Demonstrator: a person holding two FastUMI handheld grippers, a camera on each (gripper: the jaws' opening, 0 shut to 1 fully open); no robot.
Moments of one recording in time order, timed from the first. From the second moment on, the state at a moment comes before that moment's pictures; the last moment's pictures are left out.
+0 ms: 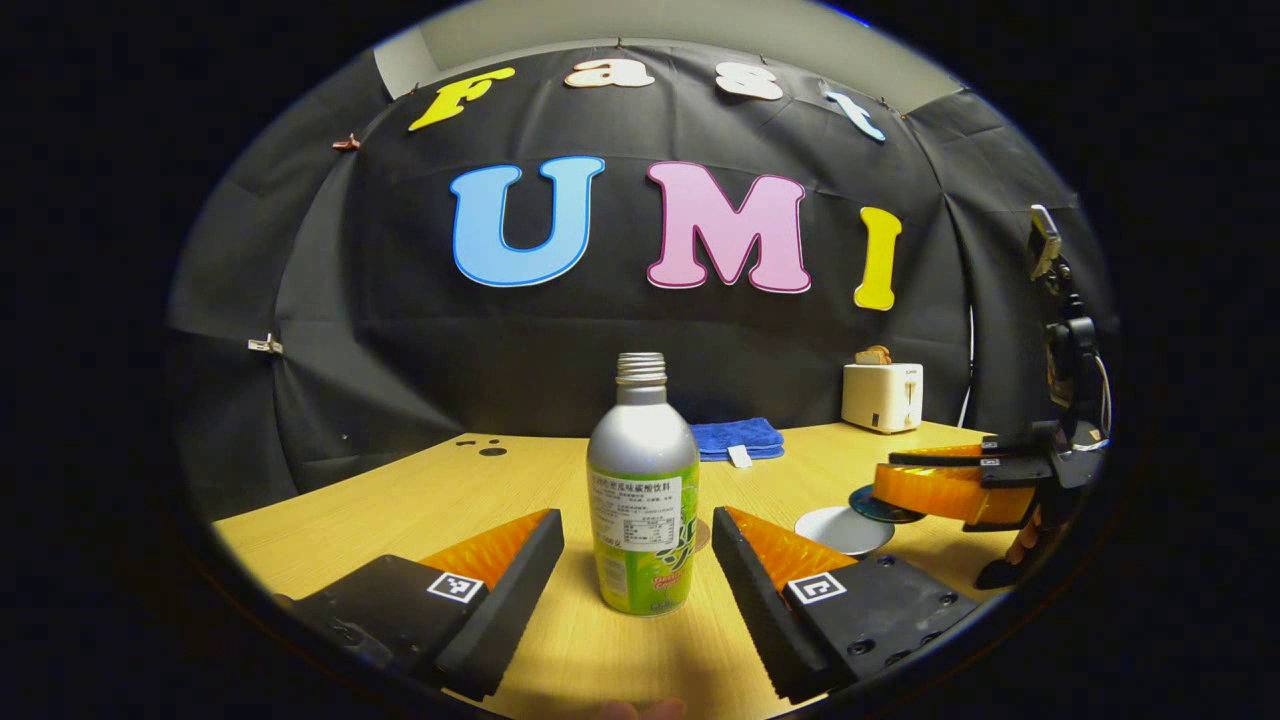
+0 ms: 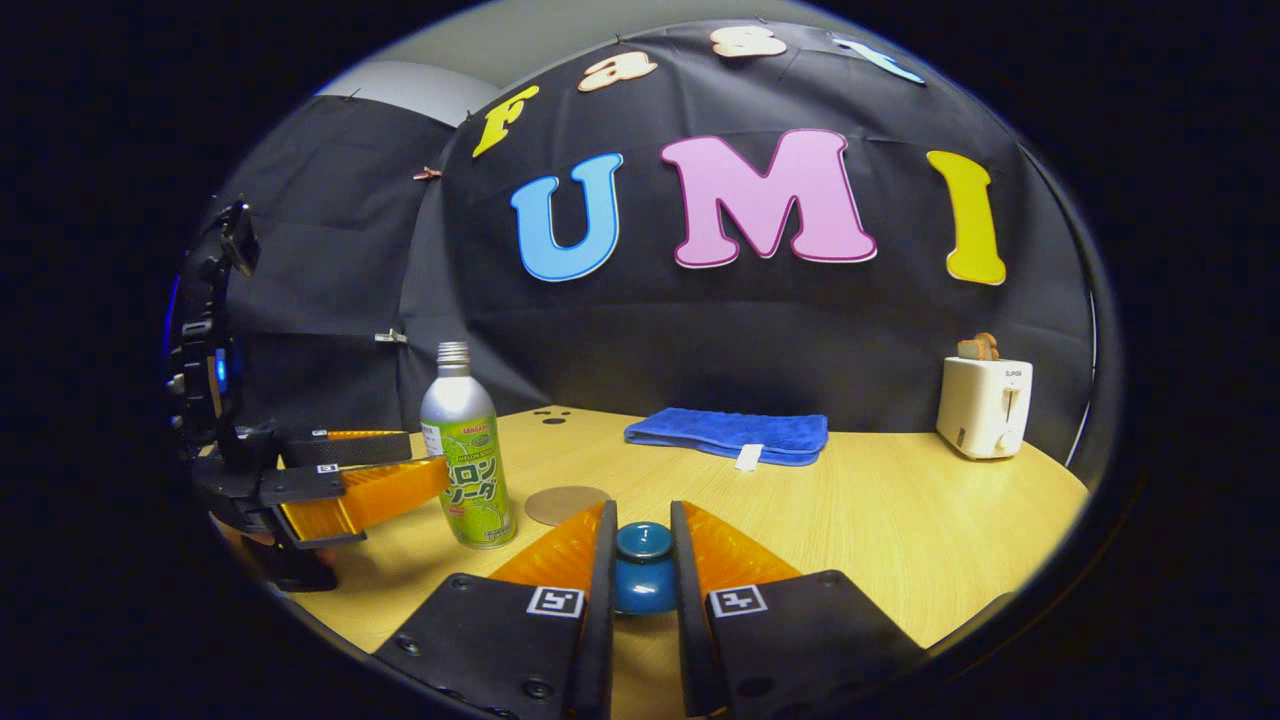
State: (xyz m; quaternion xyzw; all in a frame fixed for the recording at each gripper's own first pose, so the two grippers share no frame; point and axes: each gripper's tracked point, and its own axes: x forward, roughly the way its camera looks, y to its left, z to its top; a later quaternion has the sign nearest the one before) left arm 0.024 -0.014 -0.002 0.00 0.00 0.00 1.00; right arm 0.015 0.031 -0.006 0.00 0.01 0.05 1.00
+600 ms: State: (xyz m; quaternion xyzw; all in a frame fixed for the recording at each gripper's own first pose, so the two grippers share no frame) left arm 0.059 -0.008 -0.002 0.03 0.01 0.04 1.00; right arm -0.018 -0.041 0.000 0.00 0.00 0.00 1.00
